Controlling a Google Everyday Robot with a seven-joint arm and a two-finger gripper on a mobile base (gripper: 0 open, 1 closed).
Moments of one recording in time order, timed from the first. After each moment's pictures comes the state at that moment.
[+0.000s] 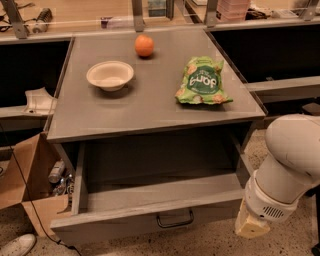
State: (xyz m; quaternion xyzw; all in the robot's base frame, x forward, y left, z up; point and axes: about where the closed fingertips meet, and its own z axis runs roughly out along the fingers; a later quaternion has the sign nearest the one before) arm 0.316 -0.203 0.714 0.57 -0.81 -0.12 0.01
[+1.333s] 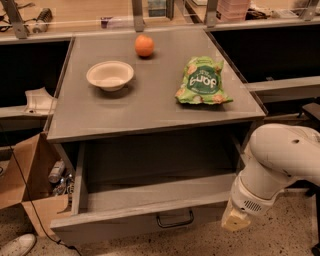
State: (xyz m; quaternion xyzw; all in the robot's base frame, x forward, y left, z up) arm 0.347 -0.191 0.663 0.53 -0.83 -0.14 0.00
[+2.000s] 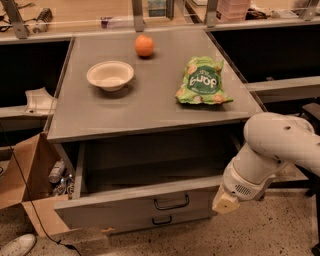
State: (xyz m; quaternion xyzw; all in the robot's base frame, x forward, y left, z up) arm 0.392 -0.176 0.666 0.53 -0.83 -0.14 -0.04
